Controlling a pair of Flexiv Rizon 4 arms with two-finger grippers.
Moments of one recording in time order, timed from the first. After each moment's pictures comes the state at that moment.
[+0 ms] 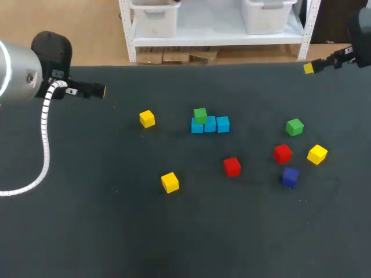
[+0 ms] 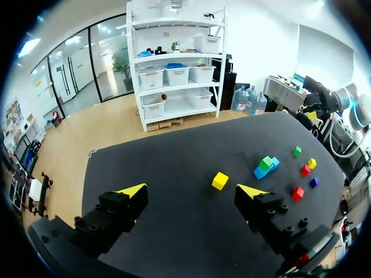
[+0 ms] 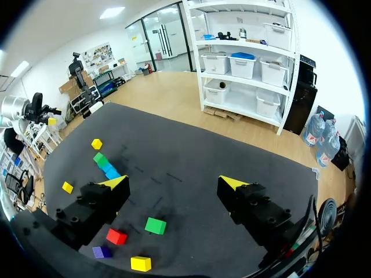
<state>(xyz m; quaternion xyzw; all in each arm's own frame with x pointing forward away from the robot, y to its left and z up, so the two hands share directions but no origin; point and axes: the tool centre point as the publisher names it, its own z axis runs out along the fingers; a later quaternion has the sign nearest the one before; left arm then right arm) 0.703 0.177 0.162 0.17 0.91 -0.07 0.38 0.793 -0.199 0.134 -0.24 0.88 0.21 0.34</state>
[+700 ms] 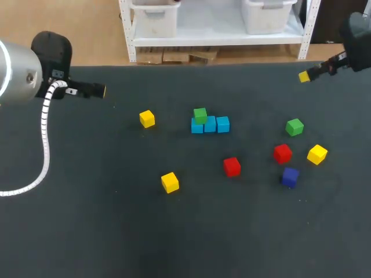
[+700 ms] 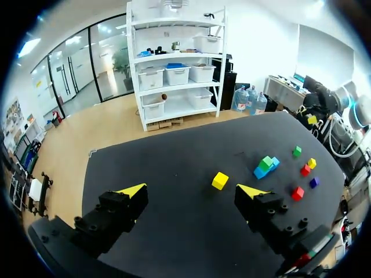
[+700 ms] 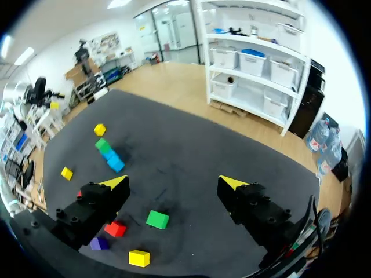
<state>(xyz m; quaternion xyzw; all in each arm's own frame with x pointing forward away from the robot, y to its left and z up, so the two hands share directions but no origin) 0.703 0.177 0.162 0.17 0.91 -0.07 0.38 0.781 -0.182 0.119 -0.30 0.88 0.20 0.31</state>
